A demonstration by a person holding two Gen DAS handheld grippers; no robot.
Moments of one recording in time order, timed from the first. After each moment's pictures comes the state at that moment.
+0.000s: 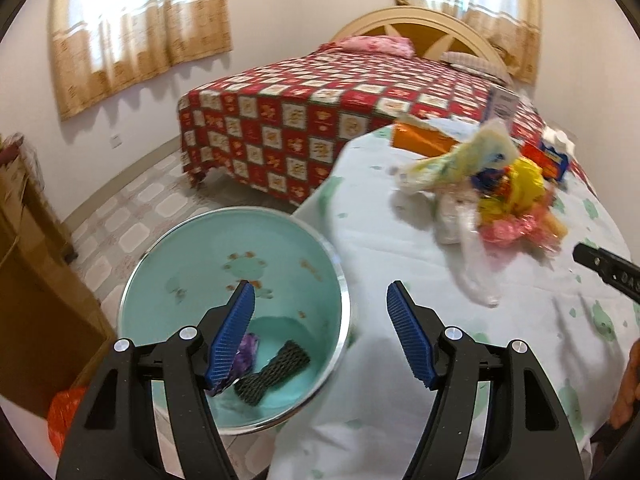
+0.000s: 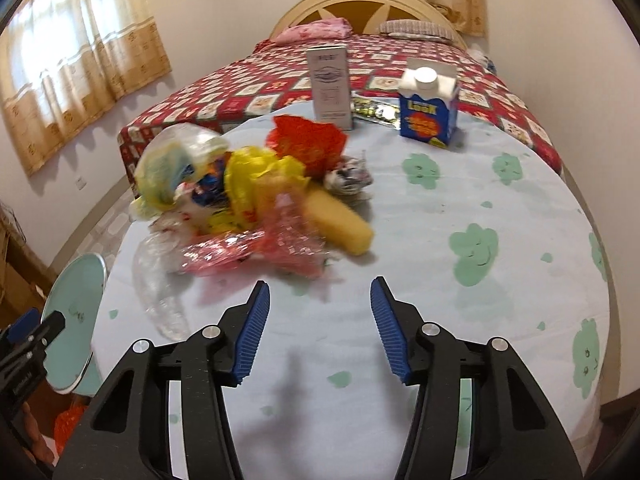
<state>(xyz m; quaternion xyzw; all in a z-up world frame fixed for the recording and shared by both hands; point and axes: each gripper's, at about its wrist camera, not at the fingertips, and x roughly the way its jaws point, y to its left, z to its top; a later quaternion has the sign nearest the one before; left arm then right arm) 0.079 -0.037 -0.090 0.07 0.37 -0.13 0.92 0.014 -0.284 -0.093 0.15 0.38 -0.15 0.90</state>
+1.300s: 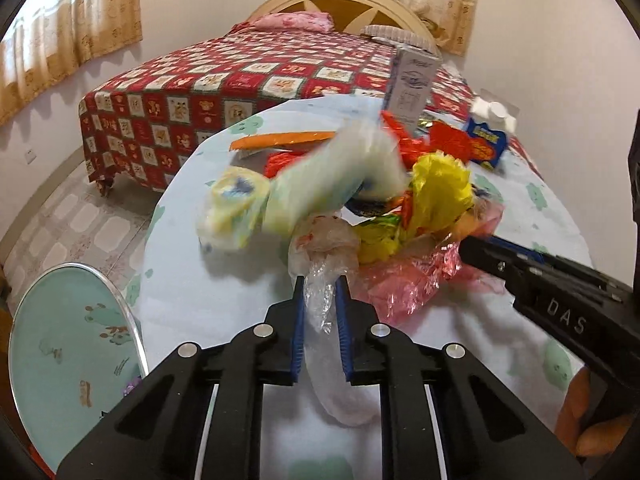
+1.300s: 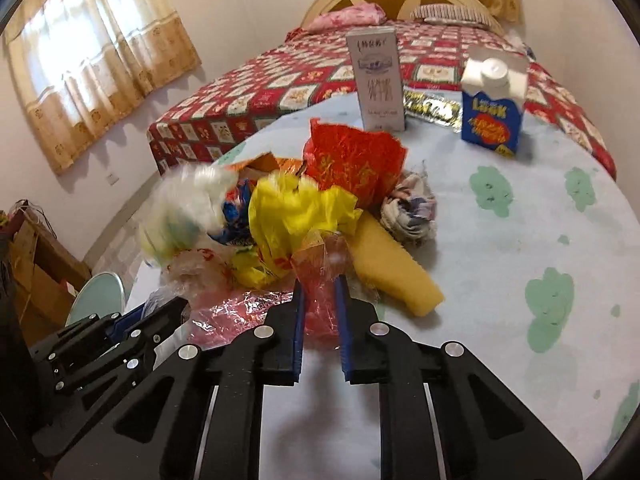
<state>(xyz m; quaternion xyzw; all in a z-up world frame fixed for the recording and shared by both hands) 0.128 -0.152 -0.107 0.07 0.40 -0.27 0.87 0.072 -0.291 -0.095 0.17 0.38 -0.07 0.90</state>
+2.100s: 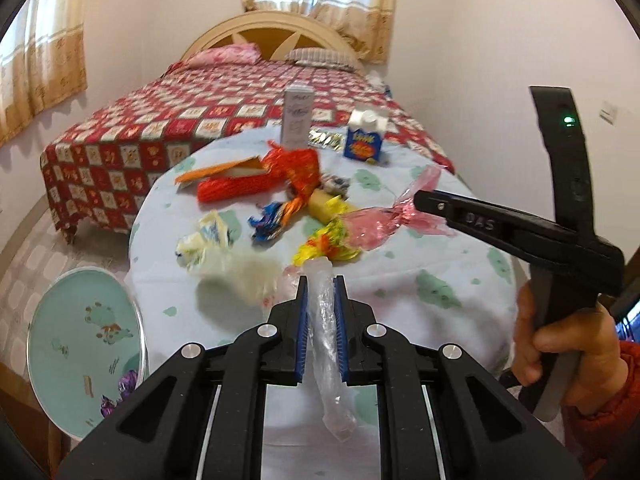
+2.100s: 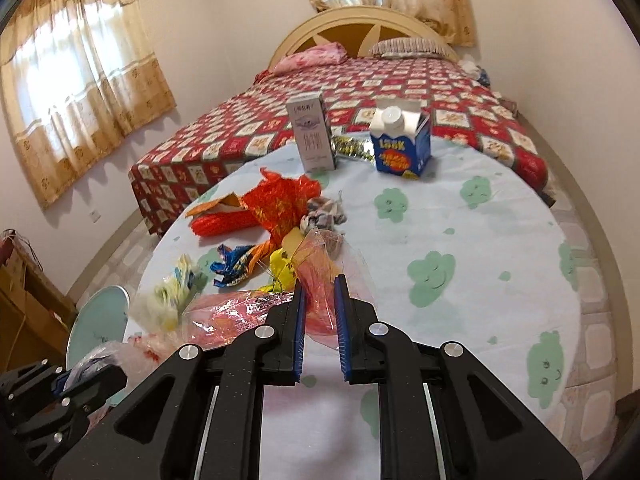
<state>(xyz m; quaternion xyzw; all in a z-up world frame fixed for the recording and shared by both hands) 0.005 -0.134 -0.040 0.09 0.34 -0.38 0.85 -0.027 -0.311 -0.047 0.17 0.32 -0.15 0.92</state>
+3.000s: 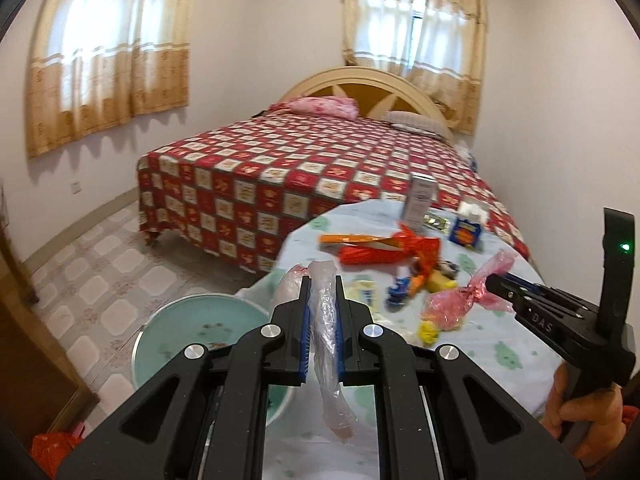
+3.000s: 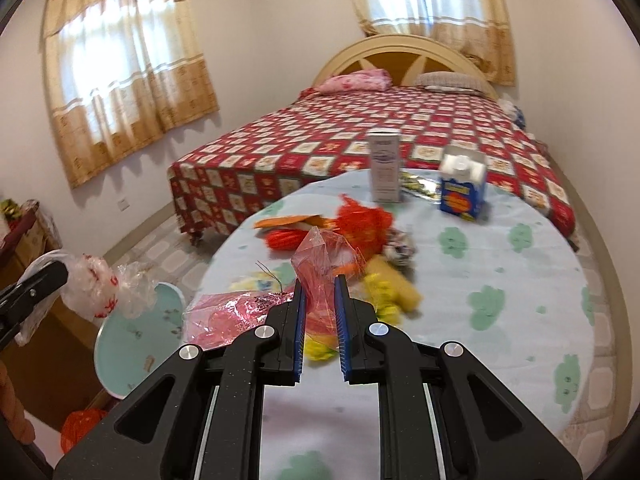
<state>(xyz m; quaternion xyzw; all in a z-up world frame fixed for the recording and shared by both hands) 0.036 -0.011 0.018 0.01 0.27 -0.22 0.94 -0.007 -0.226 -0.014 0.12 0.29 -0.07 0.95</state>
